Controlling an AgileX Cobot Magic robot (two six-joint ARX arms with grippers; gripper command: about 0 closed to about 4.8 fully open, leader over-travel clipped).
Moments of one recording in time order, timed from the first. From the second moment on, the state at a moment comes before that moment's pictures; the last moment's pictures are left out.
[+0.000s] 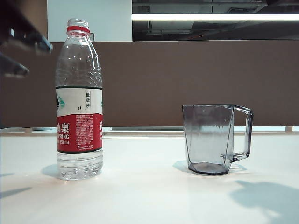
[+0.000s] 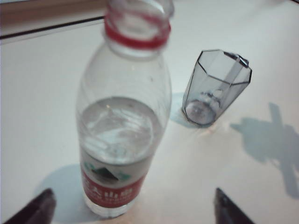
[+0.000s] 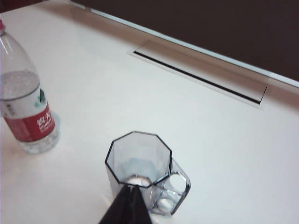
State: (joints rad) left arm -0.35 0.56 0.38 -0.20 0.44 0.01; right arm 0.86 0.46 0.57 -0.42 0.33 -0.02
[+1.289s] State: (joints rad) left arm -0.36 0.82 0.19 0.32 0.44 -0.04; right arm 0.86 0.45 0.58 -0.52 0.25 -0.02
